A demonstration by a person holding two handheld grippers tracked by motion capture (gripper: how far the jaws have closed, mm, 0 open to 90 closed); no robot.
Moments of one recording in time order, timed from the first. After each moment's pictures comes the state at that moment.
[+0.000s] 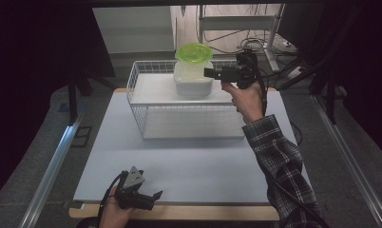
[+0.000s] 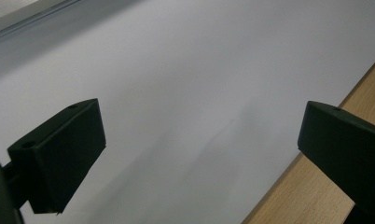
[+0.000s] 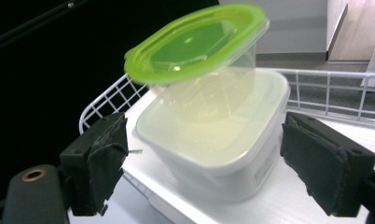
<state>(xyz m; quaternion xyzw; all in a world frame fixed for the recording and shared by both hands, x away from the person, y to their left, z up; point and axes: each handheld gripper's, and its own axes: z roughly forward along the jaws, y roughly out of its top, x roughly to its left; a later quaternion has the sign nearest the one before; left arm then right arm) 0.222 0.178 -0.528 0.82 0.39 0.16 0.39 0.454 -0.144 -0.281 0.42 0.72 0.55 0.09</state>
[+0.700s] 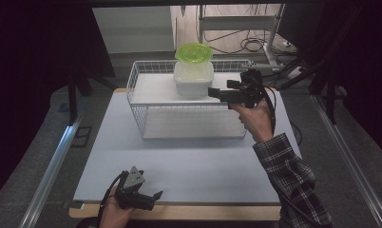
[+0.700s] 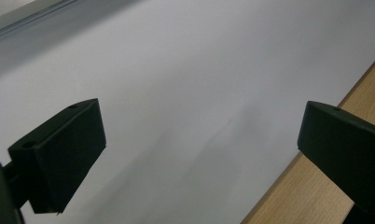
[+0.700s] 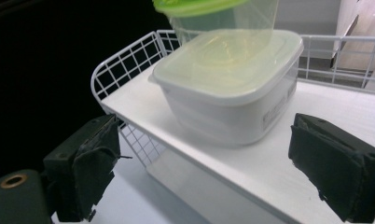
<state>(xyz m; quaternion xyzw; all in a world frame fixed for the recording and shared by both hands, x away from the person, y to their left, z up) 0.222 0.178 -0.529 0.82 0.39 0.16 0.39 0.415 -0.160 -0.303 0.37 0.74 0.54 0.10</state>
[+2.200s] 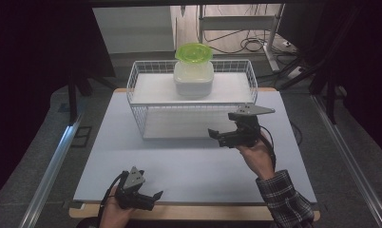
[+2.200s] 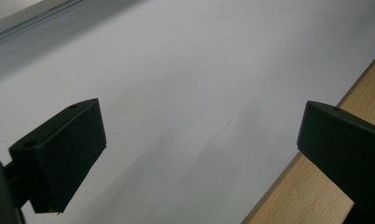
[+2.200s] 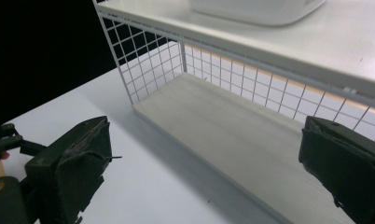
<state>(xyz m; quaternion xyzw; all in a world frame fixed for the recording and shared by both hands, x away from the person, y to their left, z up) 0.222 0.178 -0.528 0.82 0.38 0.16 0.39 0.357 -0.166 -0.384 0.32 0.79 0.50 0.16</state>
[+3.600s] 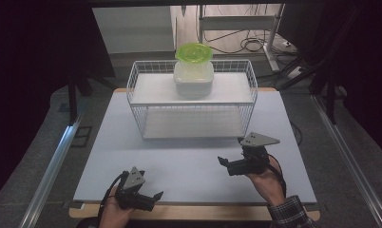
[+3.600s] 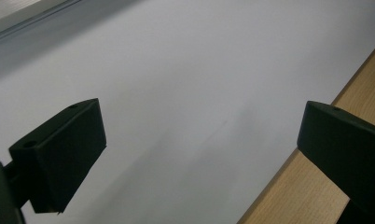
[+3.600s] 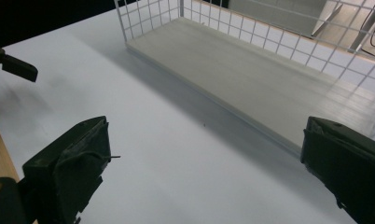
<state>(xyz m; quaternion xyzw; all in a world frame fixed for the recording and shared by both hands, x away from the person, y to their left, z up) 0.221 0.178 -0.528 0.83 0.37 0.16 0.39 0.310 -0.196 -0.436 0.31 0.82 0.45 0.18</state>
